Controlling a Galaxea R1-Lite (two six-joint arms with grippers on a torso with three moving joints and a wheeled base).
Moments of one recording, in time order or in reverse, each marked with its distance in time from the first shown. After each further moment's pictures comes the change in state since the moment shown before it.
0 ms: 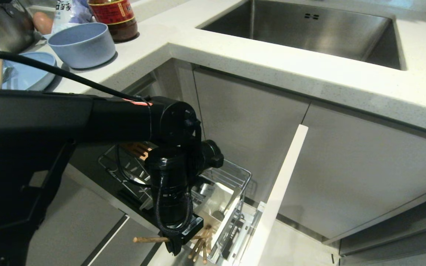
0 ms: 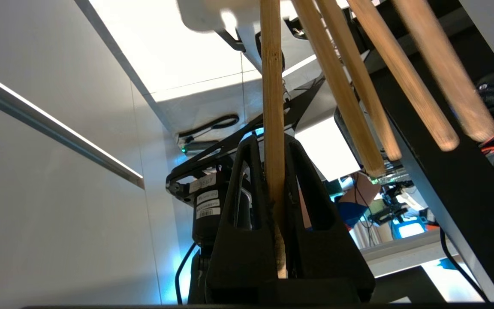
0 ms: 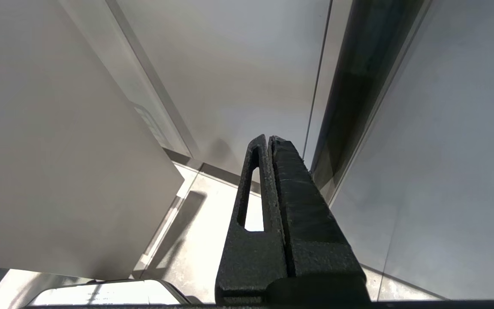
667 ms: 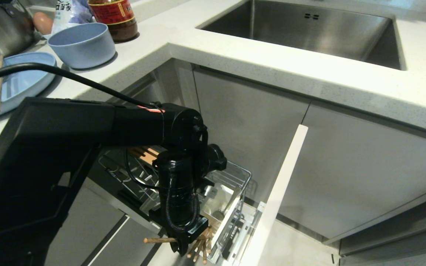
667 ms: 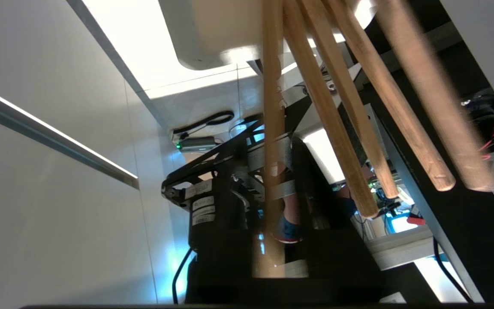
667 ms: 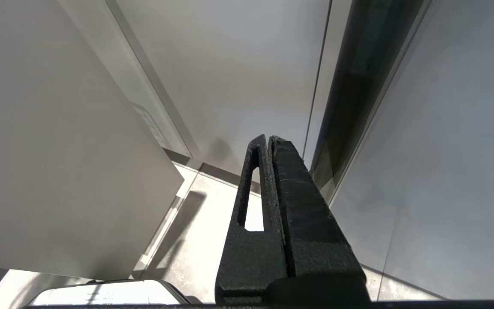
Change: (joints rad) left arm 0.010 0.058 -0.035 0.000 -0.019 0.001; right arm 0.000 0.000 0.000 0.000 0.000 0.000
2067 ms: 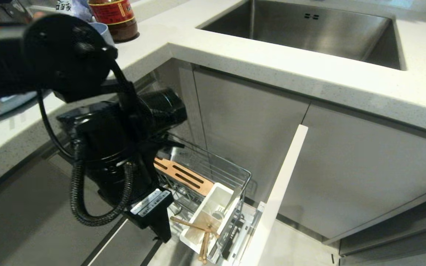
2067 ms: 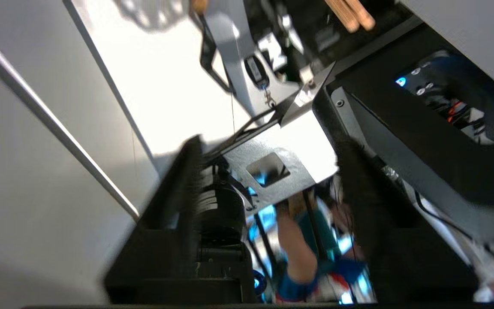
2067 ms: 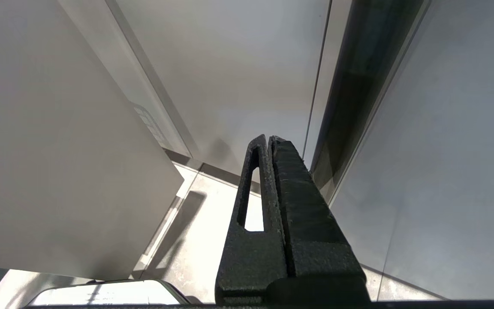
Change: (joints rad) left arm -0.001 -0.339 -0.009 0.046 0.014 -0.006; right arm 0.000 0.000 0.000 0.000 0.000 0.000
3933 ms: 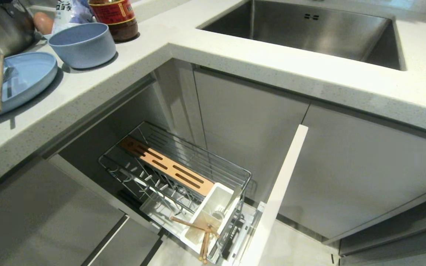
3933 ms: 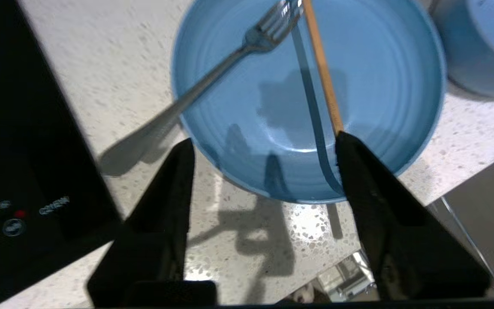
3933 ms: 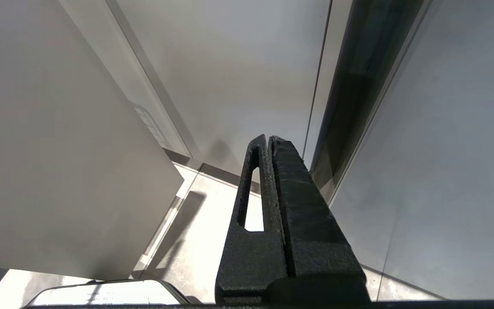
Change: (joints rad) left arm 0.738 -0.541 -0.070 -0.498 0.467 -0.213; right arm 0.000 0.000 0.000 0.000 0.000 0.000
